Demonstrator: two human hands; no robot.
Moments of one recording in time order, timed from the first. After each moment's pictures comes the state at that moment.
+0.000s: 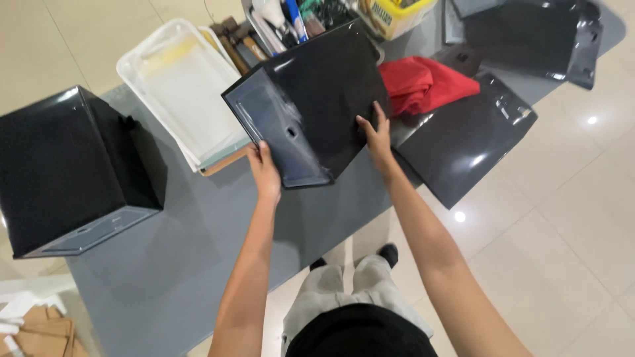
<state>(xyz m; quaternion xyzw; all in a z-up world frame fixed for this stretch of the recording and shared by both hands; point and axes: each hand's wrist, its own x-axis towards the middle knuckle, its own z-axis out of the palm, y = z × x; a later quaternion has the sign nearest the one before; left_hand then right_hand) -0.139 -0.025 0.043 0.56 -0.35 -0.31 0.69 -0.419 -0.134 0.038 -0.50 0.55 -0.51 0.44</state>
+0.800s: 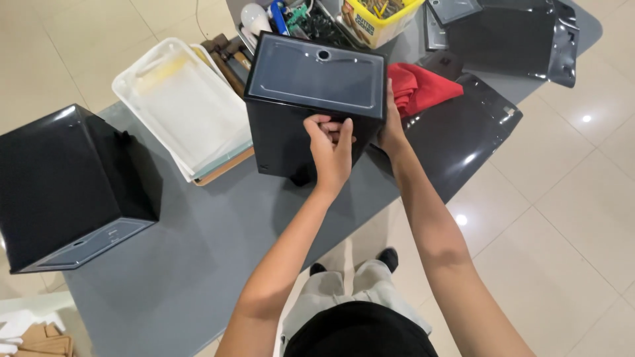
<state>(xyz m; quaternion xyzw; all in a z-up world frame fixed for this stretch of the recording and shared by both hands) -0.311 -0.021 0.206 0.42 -0.43 -0.39 0.70 -0.454 -0.146 0.137 -0.31 0.34 -0.55 0.69</state>
